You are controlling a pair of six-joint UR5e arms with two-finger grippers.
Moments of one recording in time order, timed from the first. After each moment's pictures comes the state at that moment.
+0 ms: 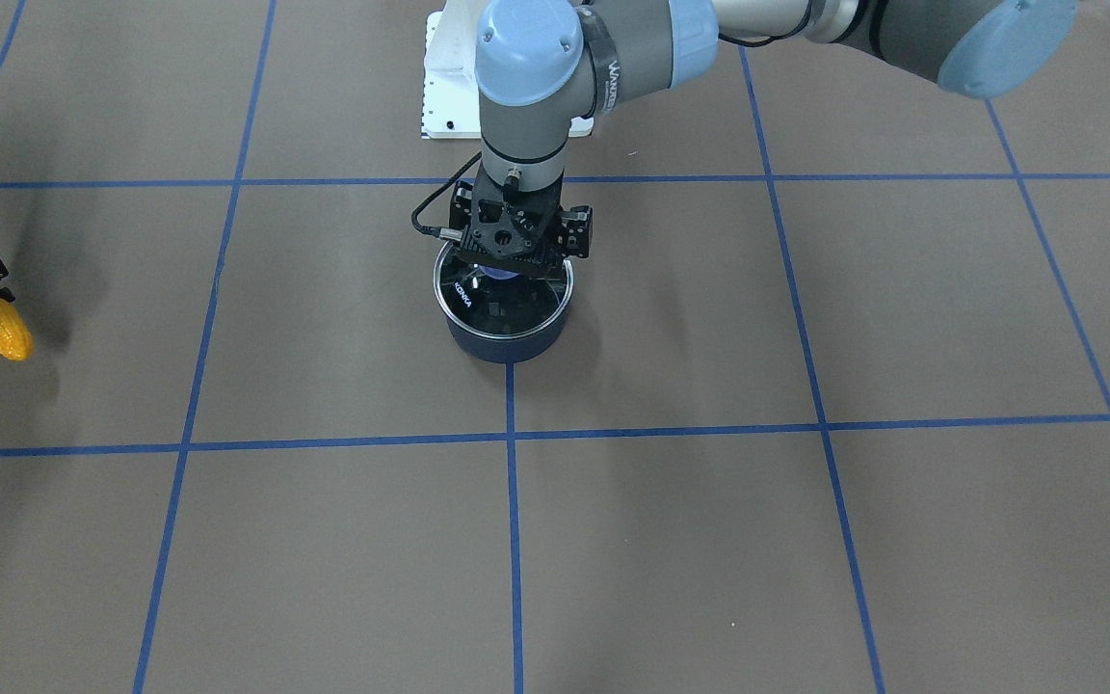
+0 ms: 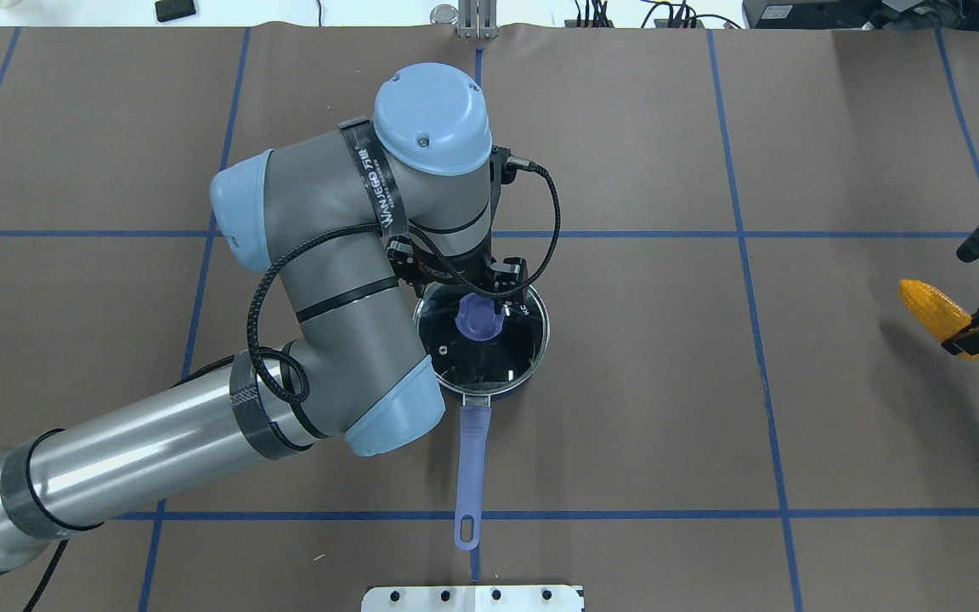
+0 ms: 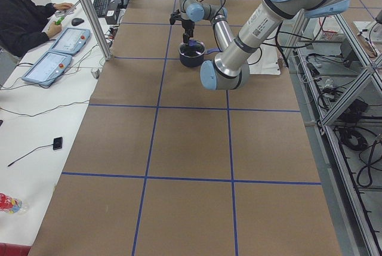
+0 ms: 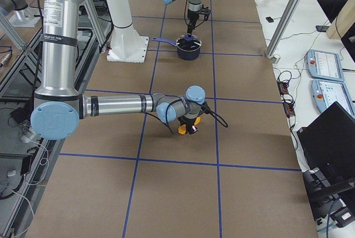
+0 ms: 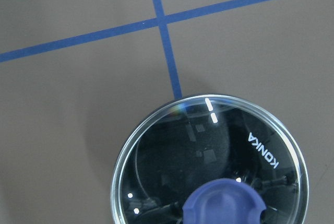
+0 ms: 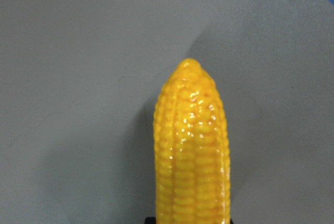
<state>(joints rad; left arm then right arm) -0.56 -2.51 -1.57 -1.37 -2.00 -0.93 1.08 -1.66 1.66 -1.23 2.32 -0.13</state>
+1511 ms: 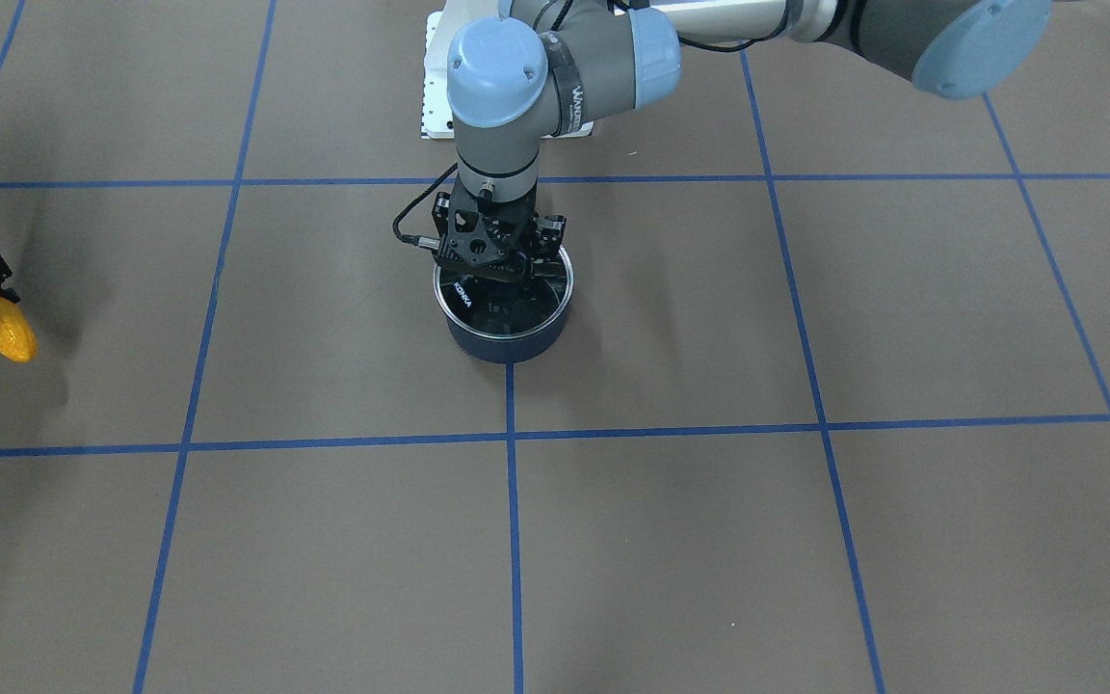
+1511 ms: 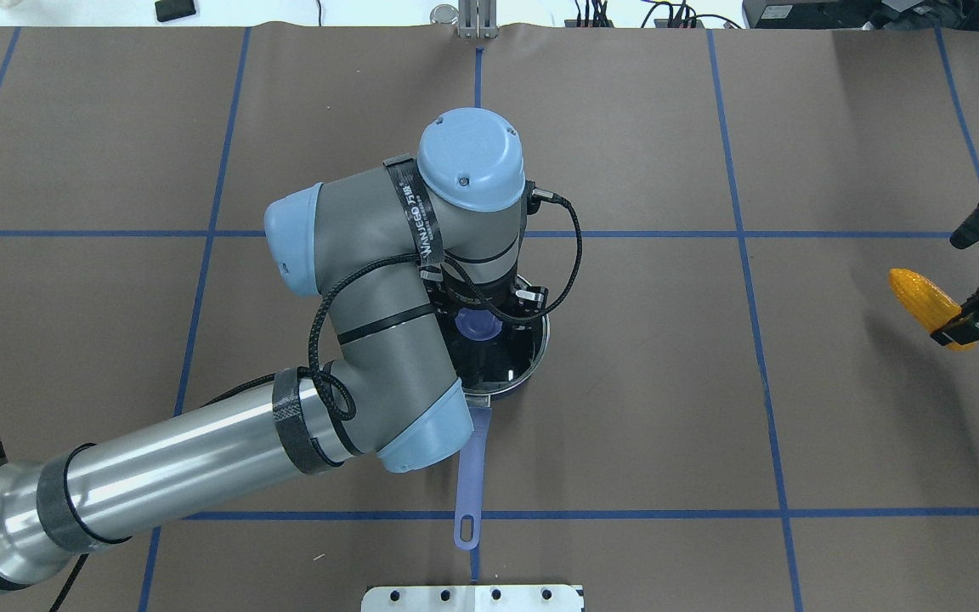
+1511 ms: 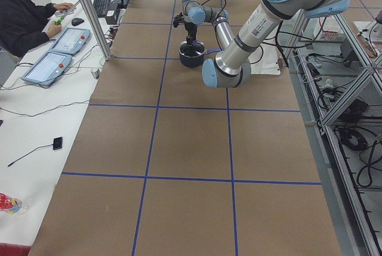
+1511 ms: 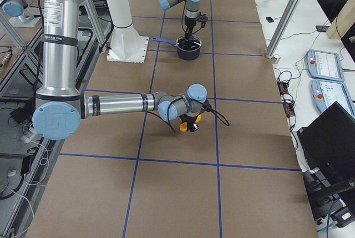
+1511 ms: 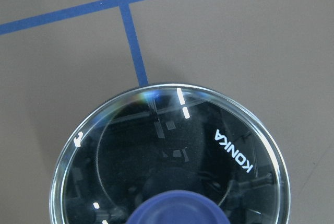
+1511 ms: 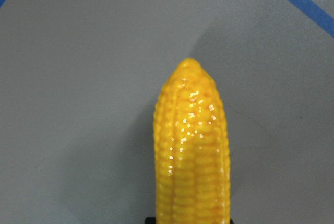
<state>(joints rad) -0.52 -2.53 -1.50 -1.41 -2.00 -0.95 1.09 -1.66 1.66 -1.23 2.33 -0.12</state>
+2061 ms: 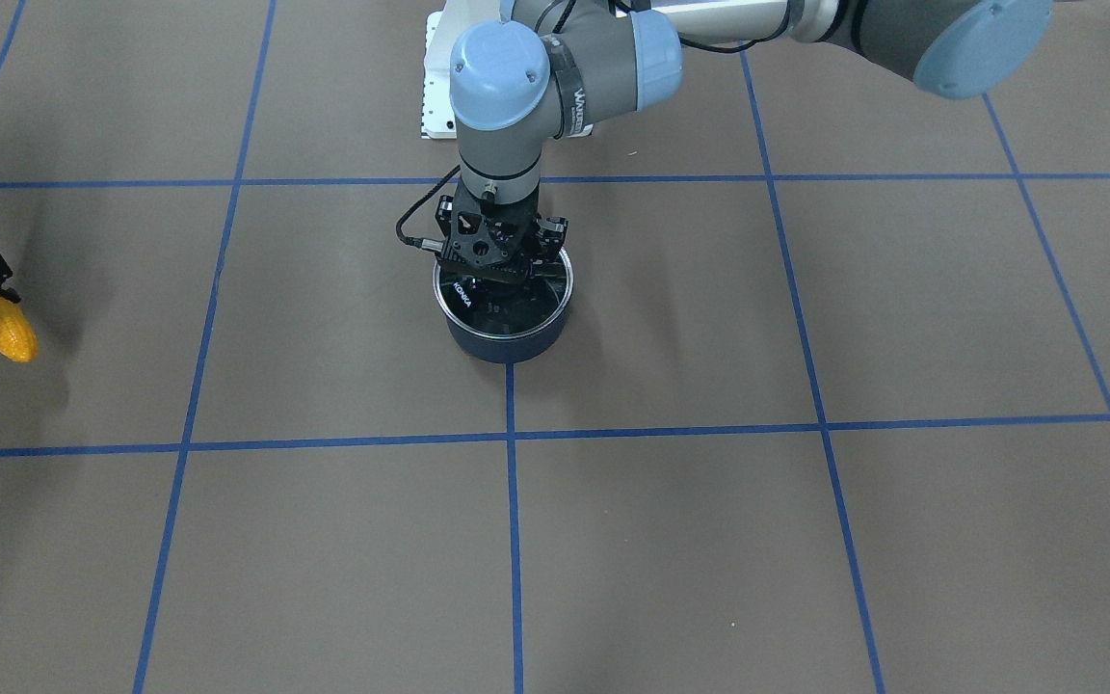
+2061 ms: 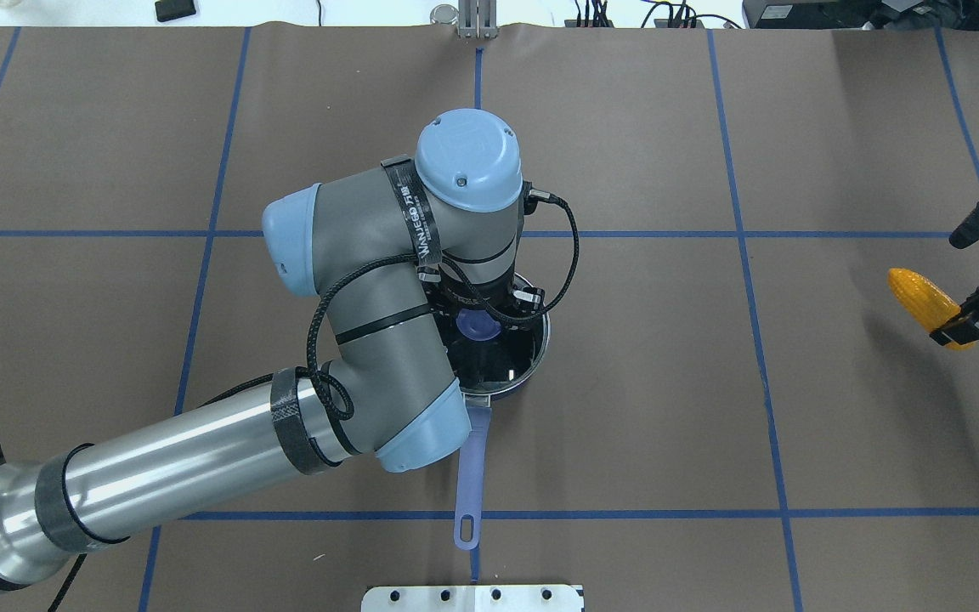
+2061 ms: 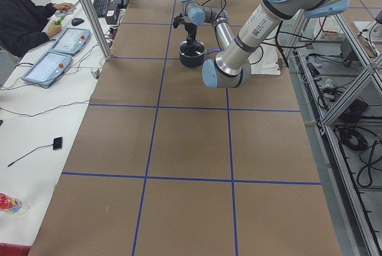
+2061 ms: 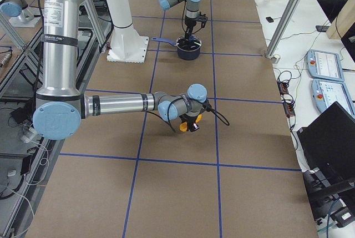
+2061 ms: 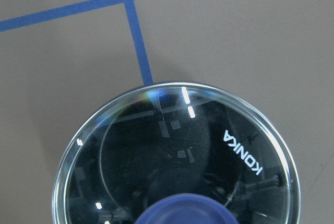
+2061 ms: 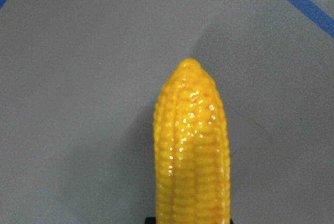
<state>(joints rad) -0.52 -2.53 -1.51 -1.41 -2.00 -0.97 1.09 -1.65 1.66 -1.23 2.33 -0.12</state>
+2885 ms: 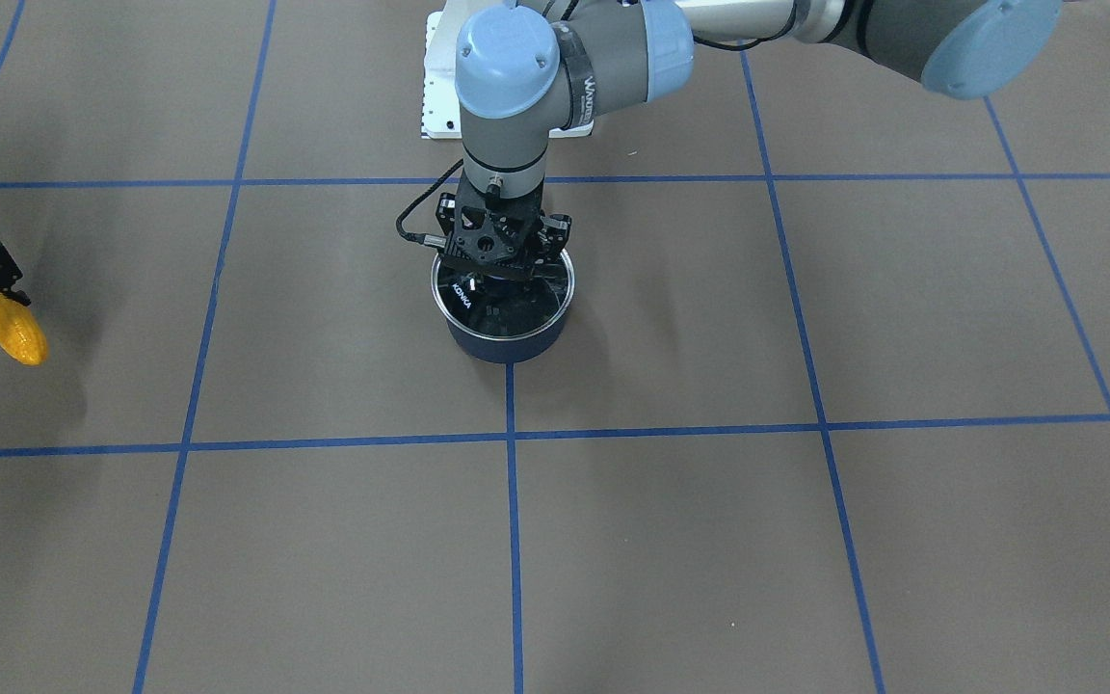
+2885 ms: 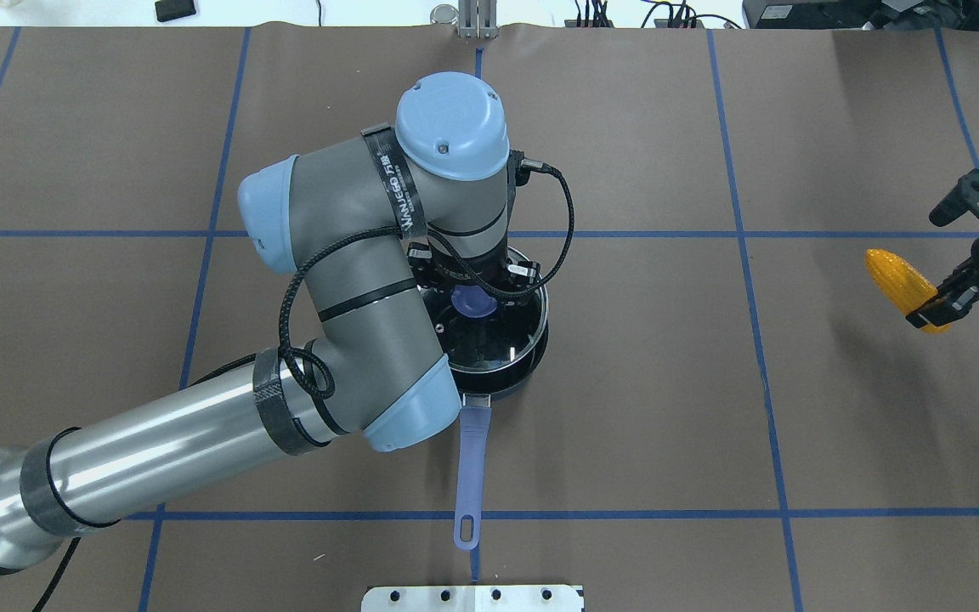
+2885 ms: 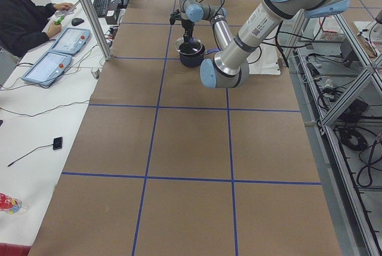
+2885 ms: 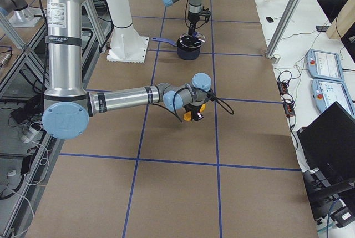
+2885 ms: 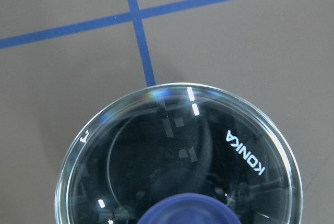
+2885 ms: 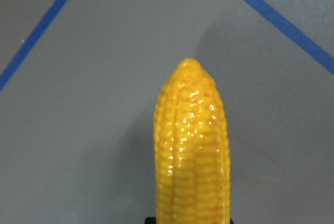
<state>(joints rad) -0.57 -2.53 -1.54 -1.40 -2.01 -0.96 1.08 -1.58 1.73 -1.32 2.37 -0.09</state>
